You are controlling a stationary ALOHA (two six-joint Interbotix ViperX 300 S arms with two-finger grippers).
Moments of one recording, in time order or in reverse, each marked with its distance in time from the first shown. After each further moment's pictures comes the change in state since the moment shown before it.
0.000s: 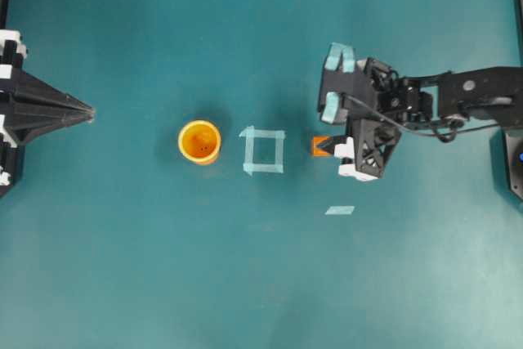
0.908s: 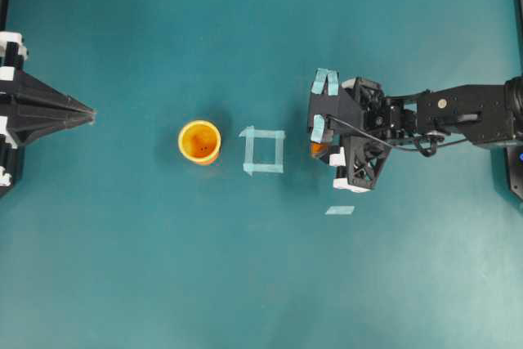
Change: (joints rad) left arm 0.000 0.000 0.000 0.002 0.035 -0.003; right arm 0.021 0.120 0.021 -0.005 -0.098 0.011
